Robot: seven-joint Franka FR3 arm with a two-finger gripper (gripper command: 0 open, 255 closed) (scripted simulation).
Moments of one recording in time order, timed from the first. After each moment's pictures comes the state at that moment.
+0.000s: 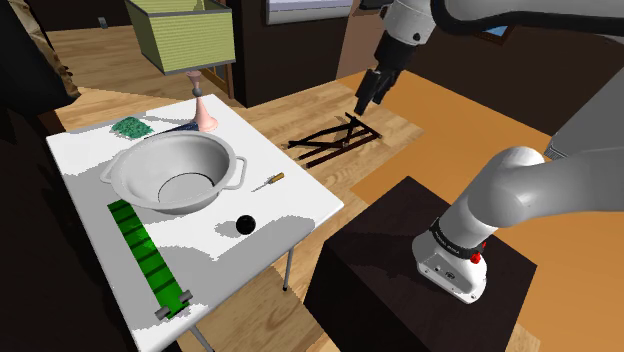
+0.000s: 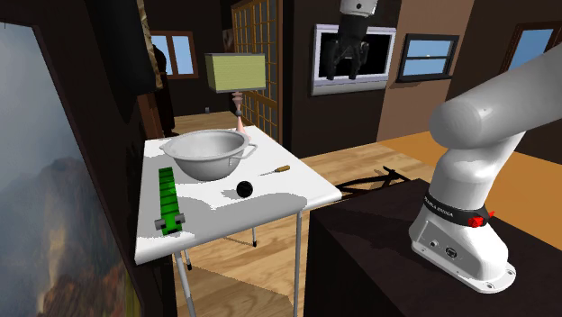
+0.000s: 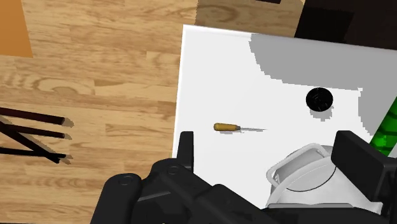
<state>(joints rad) 0.03 -0.80 0.22 -2.51 0.21 1.84 -0.01</state>
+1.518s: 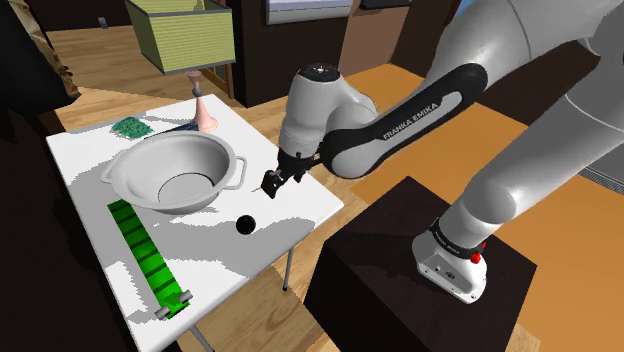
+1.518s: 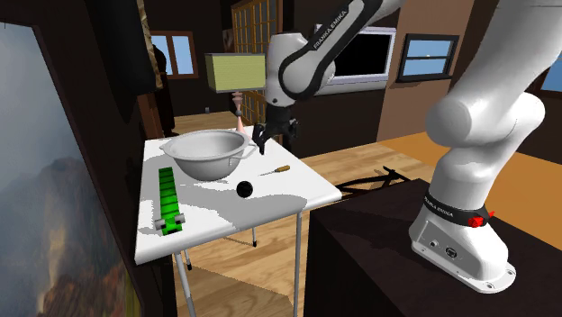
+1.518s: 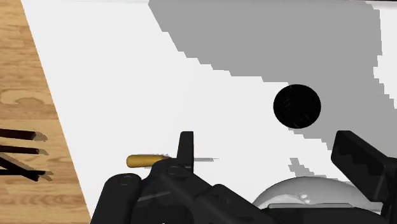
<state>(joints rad) -0.09 -0.09 0.79 -2.50 0.01 2.58 0.64</state>
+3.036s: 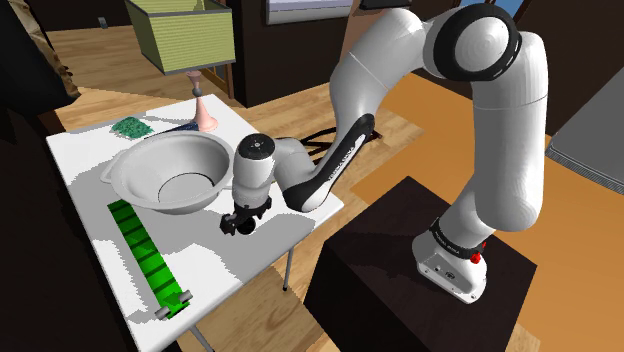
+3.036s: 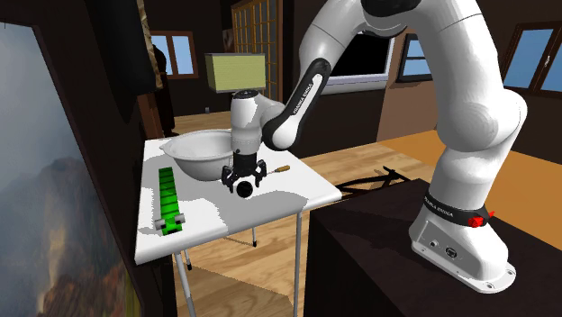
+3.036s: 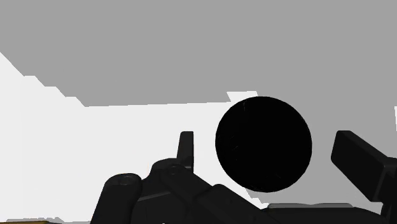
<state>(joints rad) 0.24 0.58 0.50 -2.11 -0.79 2.66 1.33</state>
